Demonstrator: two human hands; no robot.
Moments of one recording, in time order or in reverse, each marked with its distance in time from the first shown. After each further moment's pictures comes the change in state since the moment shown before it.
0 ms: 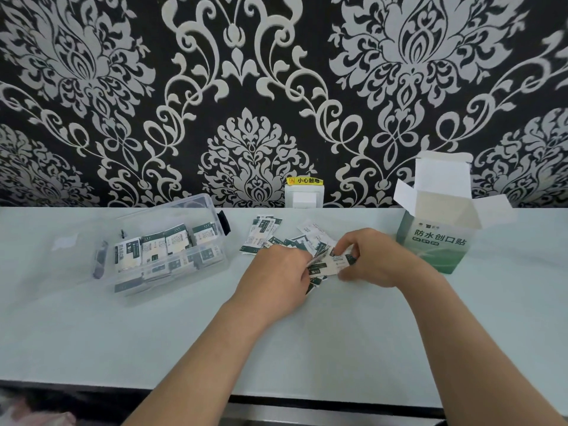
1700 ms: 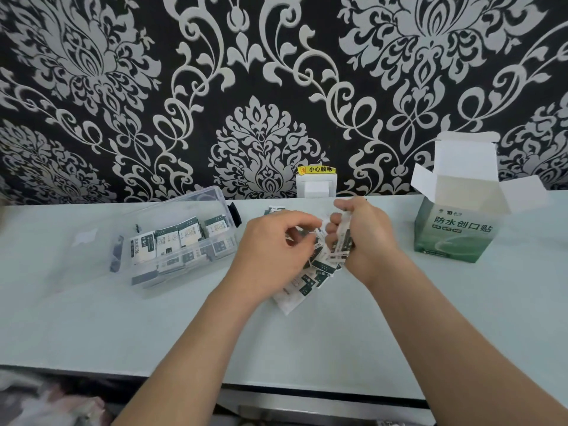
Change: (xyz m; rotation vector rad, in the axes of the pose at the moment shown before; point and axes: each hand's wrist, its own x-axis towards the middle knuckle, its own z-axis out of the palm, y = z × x) left_hand -0.002 -0.009 -0.025 -0.595 0.231 -0.144; right_hand 0.007 -0.059 0.020 1.554 0.211 0.326
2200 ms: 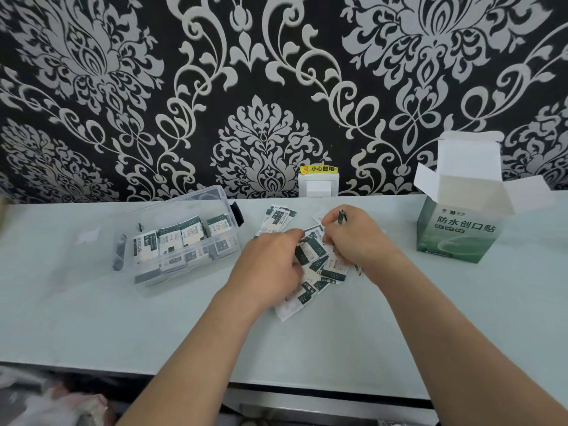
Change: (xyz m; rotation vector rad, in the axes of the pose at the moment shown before) left_hand -0.004 -0.007 0.003 0.611 -0.274 -0.102; right_hand 0.015 0.012 -0.012 -0.930 -0.071 -0.272
